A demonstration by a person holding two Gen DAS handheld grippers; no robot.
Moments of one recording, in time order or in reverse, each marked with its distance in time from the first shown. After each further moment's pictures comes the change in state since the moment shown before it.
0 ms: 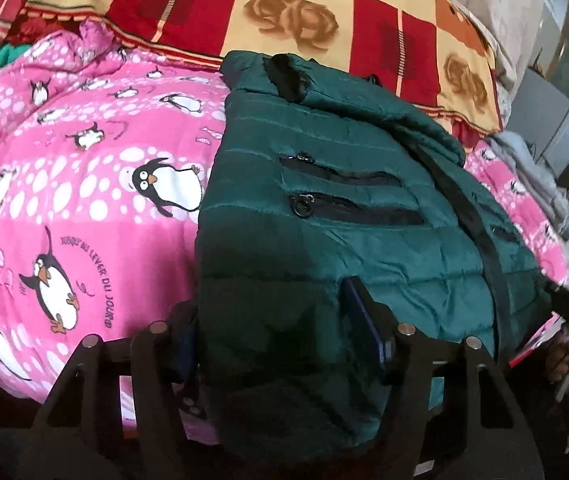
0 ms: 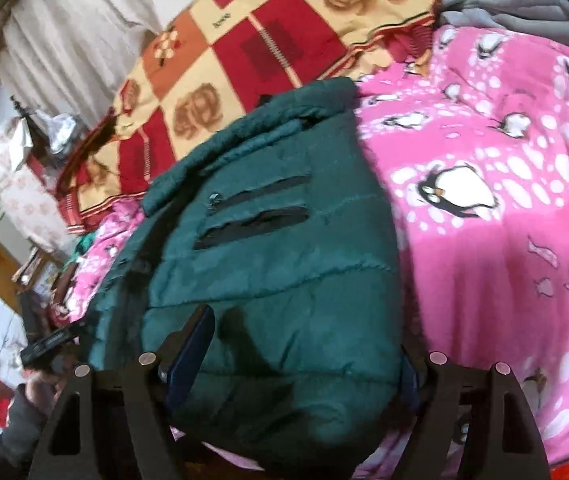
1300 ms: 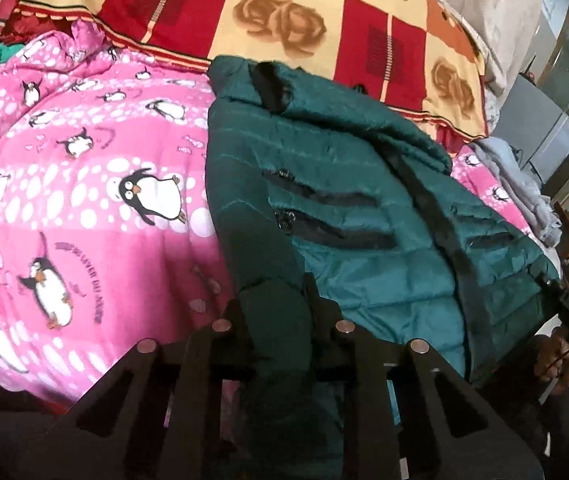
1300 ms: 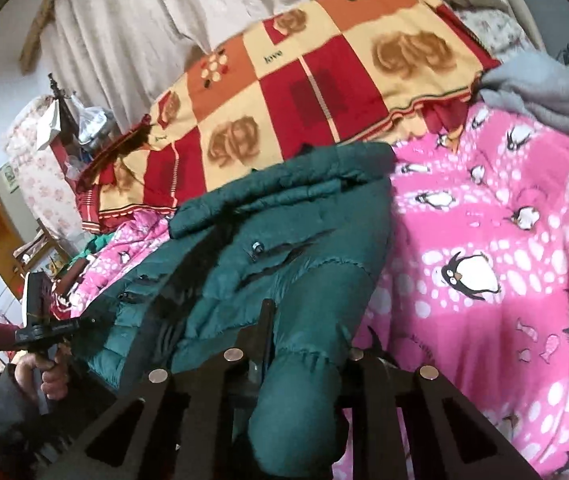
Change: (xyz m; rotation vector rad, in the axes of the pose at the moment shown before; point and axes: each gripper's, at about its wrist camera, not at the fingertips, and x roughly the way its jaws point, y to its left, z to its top) left arm -0.023 -0.014 0.006 -0.001 0.010 -0.053; right arm -0.038 0.039 0.011 -0.151 -0.148 0.008
